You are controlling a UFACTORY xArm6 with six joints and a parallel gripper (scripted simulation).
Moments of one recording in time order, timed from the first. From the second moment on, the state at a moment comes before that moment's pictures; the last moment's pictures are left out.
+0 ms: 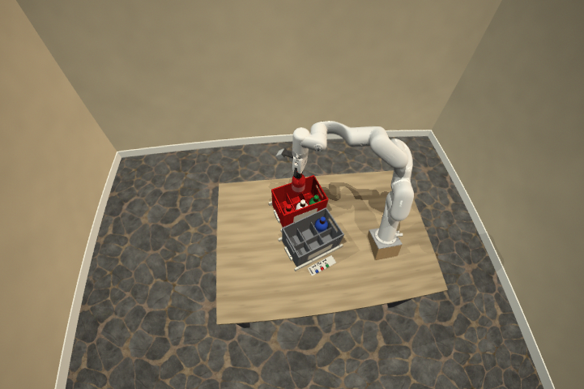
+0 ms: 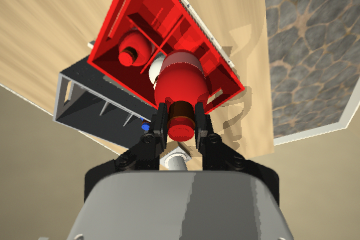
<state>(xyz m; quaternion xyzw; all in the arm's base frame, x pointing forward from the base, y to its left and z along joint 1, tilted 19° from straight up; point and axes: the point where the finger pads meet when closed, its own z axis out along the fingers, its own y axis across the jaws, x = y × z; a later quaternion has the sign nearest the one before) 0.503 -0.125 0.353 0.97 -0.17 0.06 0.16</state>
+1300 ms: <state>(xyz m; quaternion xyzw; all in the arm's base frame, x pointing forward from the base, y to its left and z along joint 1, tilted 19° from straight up) 0.483 -0.062 0.330 0.97 -0.17 0.06 0.16</state>
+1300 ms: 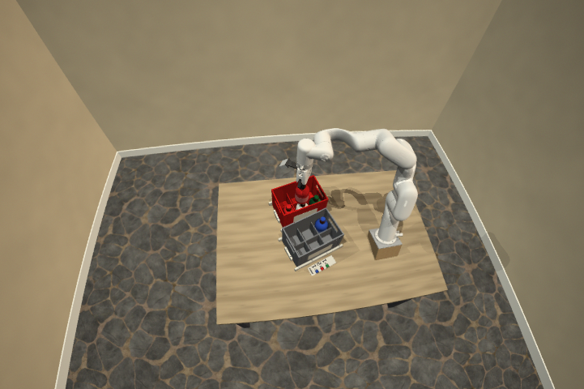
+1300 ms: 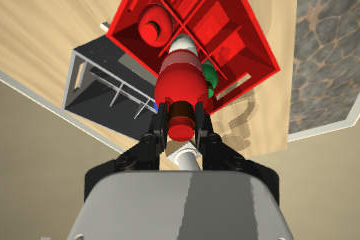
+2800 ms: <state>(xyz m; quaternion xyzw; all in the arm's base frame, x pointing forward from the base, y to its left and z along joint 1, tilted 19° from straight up) 0.460 0.008 0.304 0.97 -0.17 0.06 0.16</state>
